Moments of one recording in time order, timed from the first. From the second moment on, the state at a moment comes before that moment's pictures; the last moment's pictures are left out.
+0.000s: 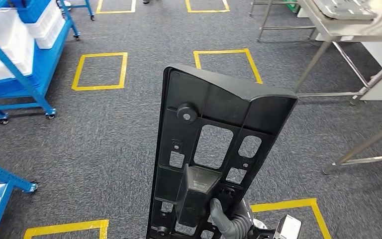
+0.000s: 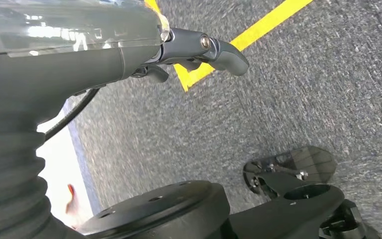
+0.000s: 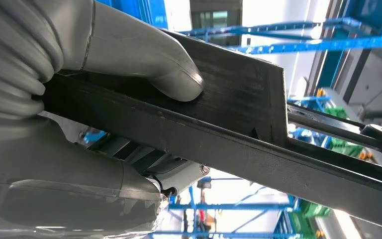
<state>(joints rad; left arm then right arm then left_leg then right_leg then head) -0.11 -0.20 1.03 -0.20 -1.31 0.16 -0.08 0.12 0.01 0.44 -1.78 -0.17 0.42 -0.53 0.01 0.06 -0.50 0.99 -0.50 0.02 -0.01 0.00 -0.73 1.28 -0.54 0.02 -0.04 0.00</state>
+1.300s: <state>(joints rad) -0.12 -0.20 1.02 -0.20 -1.33 0.16 -0.03 0.09 0.04 0.43 -1.80 -0.18 0.40 -0.48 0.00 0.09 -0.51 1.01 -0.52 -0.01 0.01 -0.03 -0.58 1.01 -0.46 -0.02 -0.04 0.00</state>
